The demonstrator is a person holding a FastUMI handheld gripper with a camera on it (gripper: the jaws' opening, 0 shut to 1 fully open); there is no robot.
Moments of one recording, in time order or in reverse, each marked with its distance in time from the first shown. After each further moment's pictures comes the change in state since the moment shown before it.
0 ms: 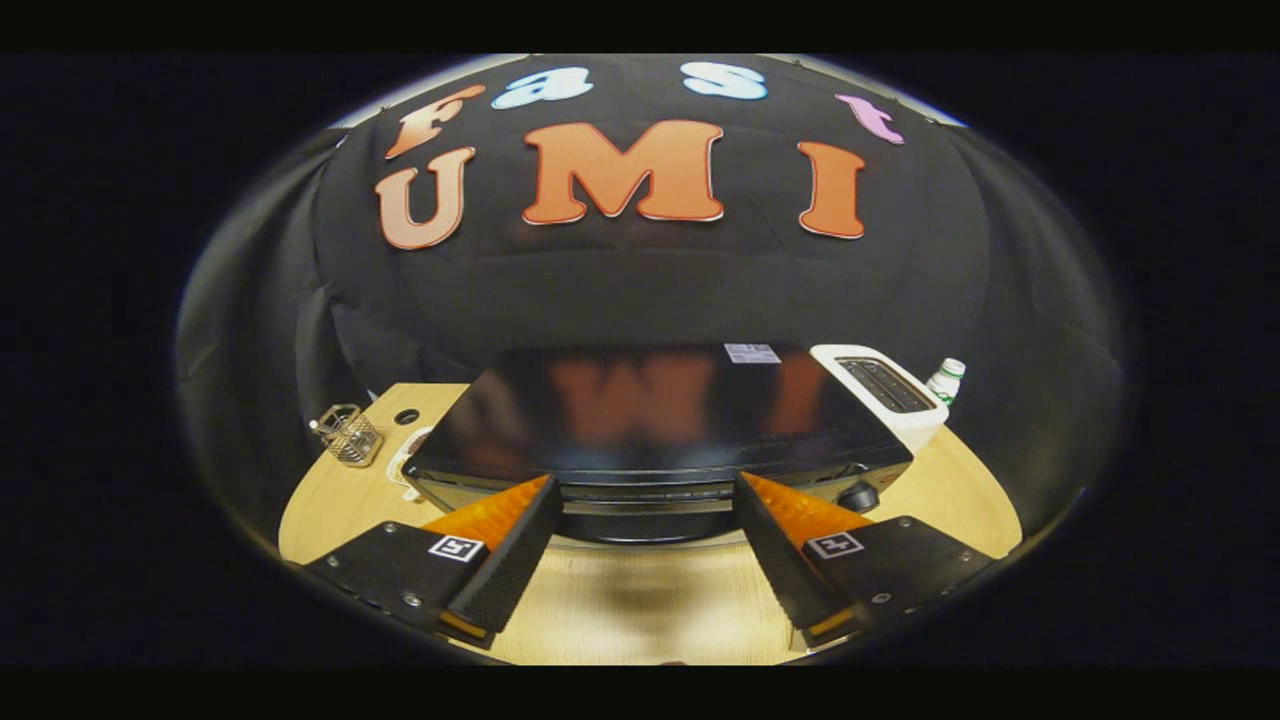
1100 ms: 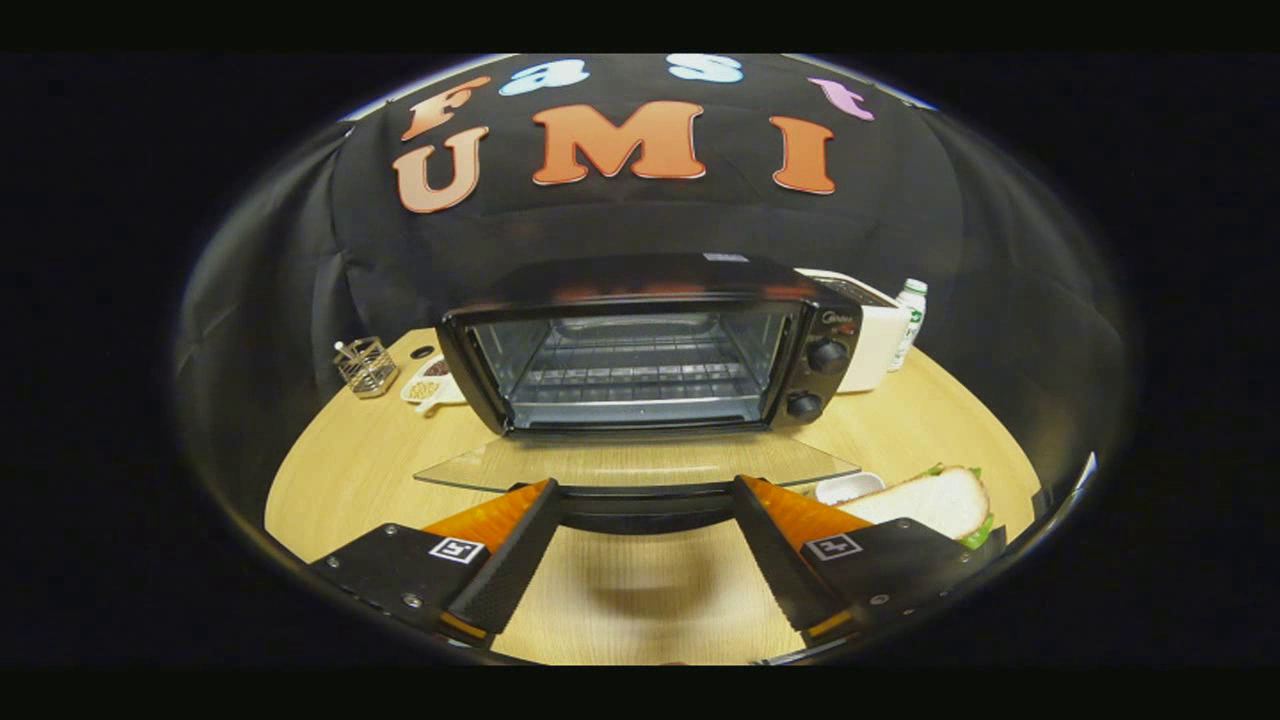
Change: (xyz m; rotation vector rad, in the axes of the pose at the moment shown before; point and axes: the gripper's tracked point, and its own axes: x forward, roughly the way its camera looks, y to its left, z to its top) arm -0.074 -0.003 -0.125 0.012 0.122 0.003
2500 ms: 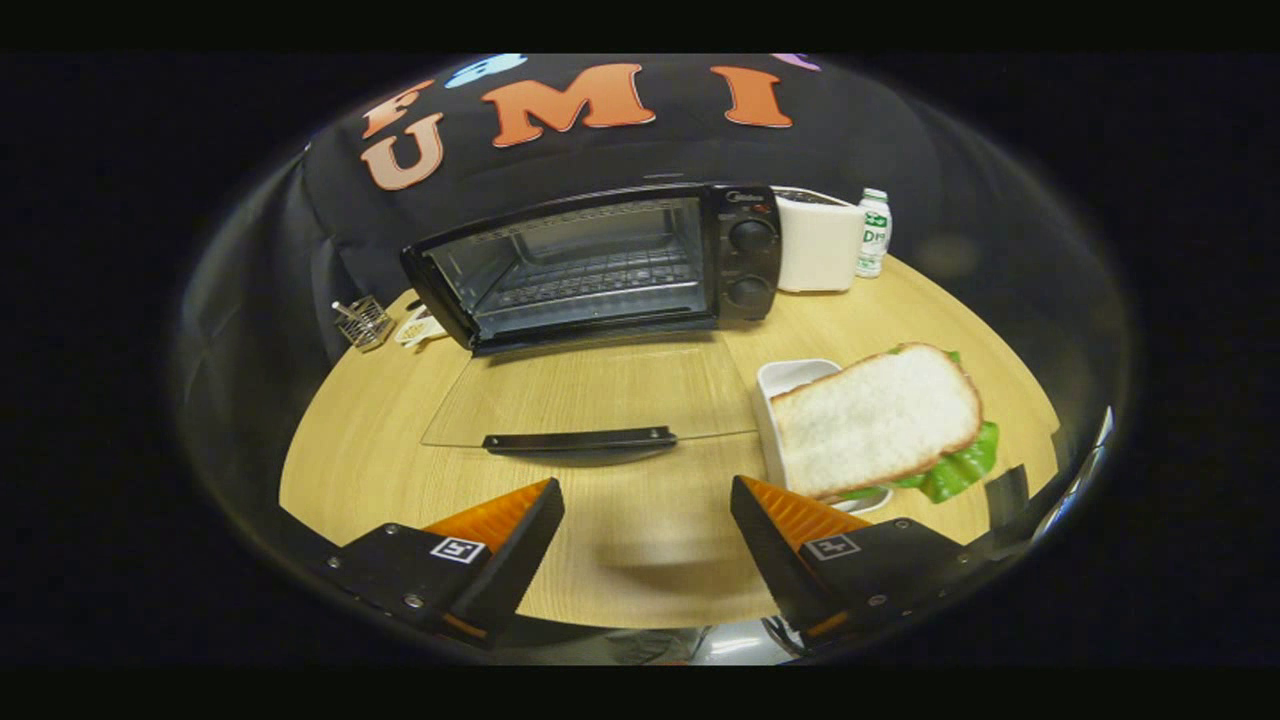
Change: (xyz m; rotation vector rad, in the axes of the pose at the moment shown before) arm -0.054 -0.070 -0.078 0.088 0.236 0.074
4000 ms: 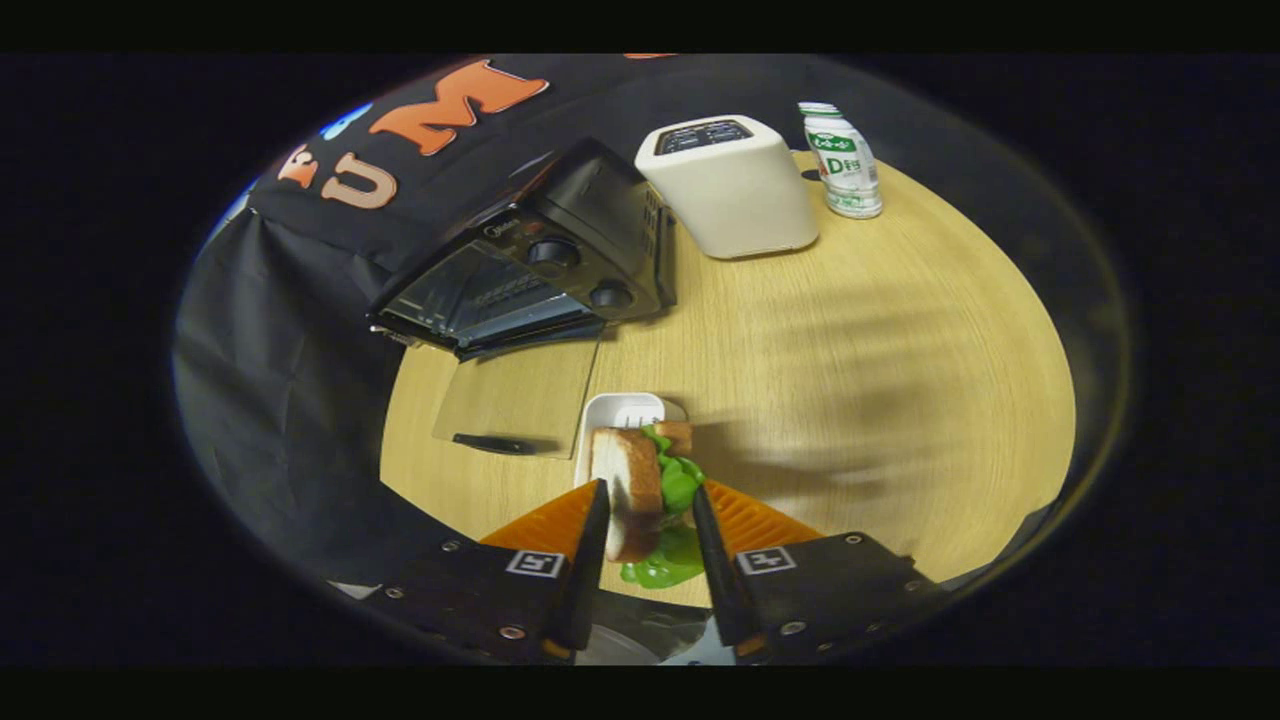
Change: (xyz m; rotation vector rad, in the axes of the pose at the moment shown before) arm 0.031 -0.146 0.060 0.097 0.329 0.343
